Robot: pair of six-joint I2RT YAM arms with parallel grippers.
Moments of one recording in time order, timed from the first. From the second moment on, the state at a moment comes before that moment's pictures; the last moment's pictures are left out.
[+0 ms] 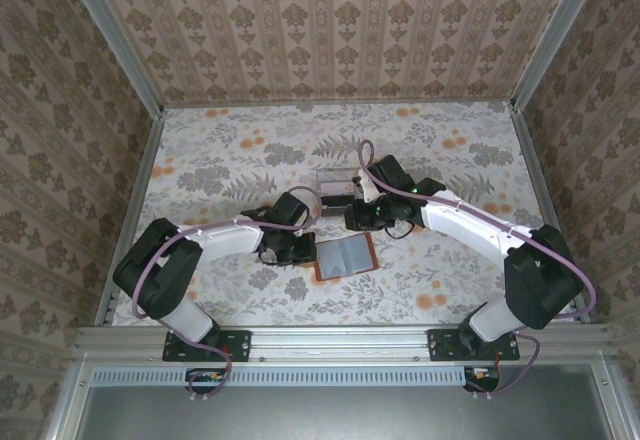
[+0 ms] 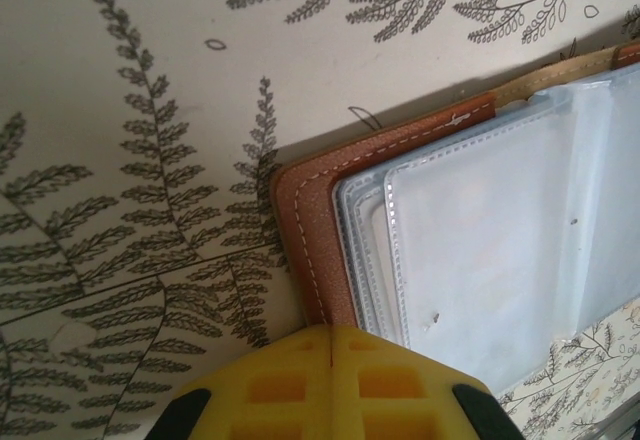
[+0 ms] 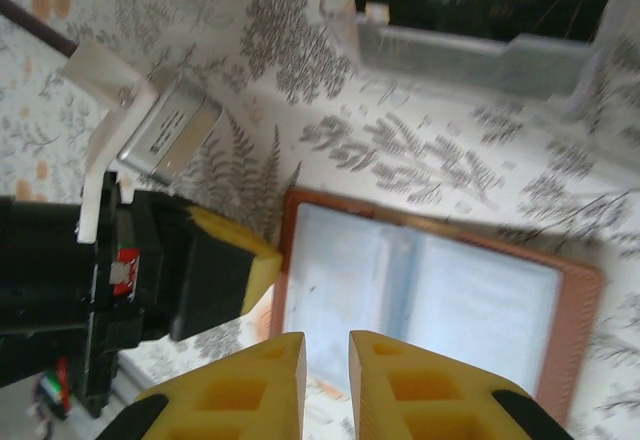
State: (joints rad) left arm -0.74 1.59 0.76 -0.36 0.37 -0.73; right arm 0.59 1.50 1.05 -0.55 -0.38 0.51
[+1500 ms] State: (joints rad) left arm -0.72 1.59 0.73 -0.27 0.41 -0.72; right arm 0.78 1.79 1.12 -0.68 -0.20 0.65
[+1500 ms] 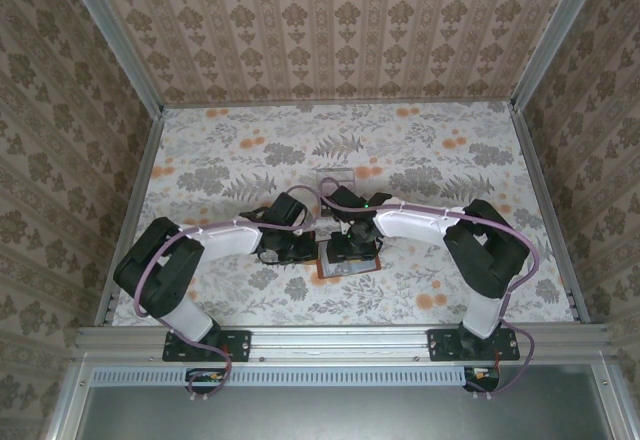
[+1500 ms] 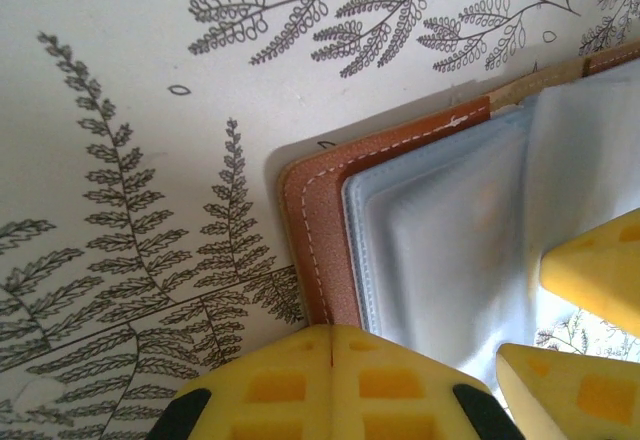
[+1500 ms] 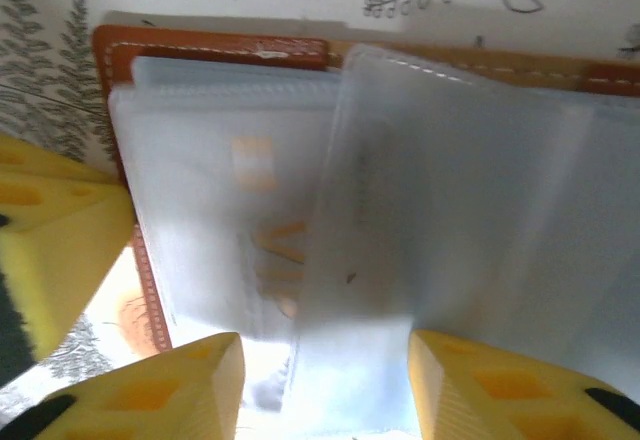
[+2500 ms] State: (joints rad) left arm -0.71 1.57 0.71 -0.27 0.42 -0.72; right arm 0.76 1.73 1.12 -0.83 0.02 0.65
